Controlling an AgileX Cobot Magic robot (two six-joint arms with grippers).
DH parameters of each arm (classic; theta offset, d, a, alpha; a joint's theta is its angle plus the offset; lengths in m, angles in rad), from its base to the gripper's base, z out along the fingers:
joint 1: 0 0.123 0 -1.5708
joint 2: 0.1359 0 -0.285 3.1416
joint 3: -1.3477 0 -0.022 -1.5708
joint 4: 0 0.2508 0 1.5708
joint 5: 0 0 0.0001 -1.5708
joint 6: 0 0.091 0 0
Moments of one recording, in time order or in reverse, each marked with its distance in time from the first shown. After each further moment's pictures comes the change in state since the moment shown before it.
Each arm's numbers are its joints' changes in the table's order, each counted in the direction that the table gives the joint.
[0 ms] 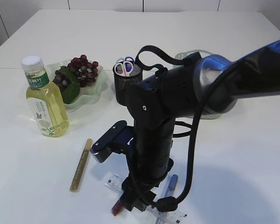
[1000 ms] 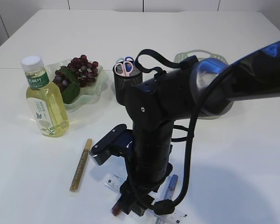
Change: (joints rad) left arm 0.000 0.000 0.000 0.000 0.000 0.000; right arm 0.000 0.016 0.002 0.040 -0.008 0.000
